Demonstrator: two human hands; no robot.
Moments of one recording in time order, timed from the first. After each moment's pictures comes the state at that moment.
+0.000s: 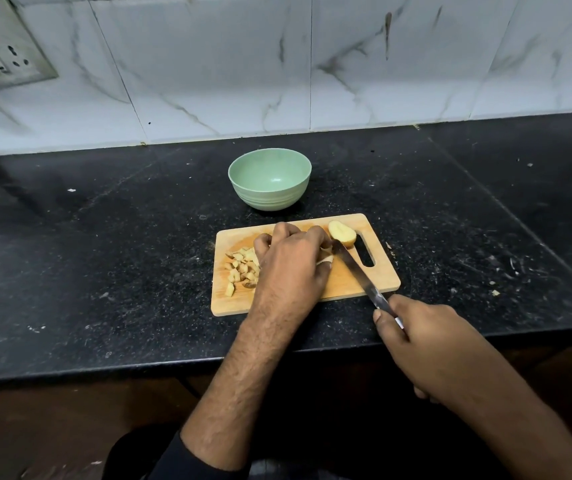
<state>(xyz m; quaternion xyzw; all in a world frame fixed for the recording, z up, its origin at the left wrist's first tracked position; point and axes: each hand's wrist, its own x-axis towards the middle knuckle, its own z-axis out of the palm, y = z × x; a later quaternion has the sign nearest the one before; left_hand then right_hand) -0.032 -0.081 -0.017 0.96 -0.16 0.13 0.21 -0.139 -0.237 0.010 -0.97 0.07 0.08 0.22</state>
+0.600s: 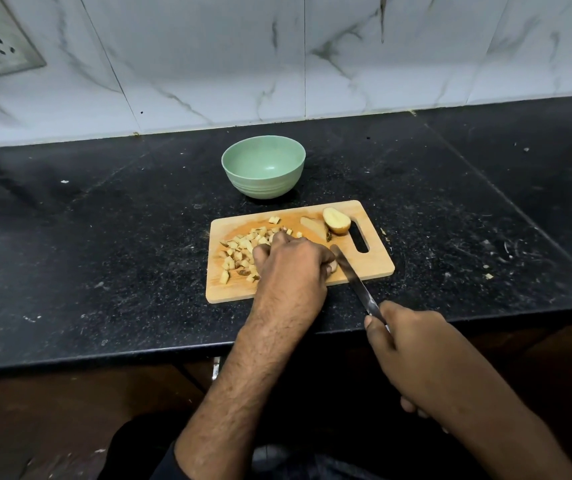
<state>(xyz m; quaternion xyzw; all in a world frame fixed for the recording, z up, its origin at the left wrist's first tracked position) -0.059 -0.087 -0.016 0.97 -0.15 0.06 0.20 -0.157 -0.229 -0.007 -0.97 0.07 0.06 0.21</state>
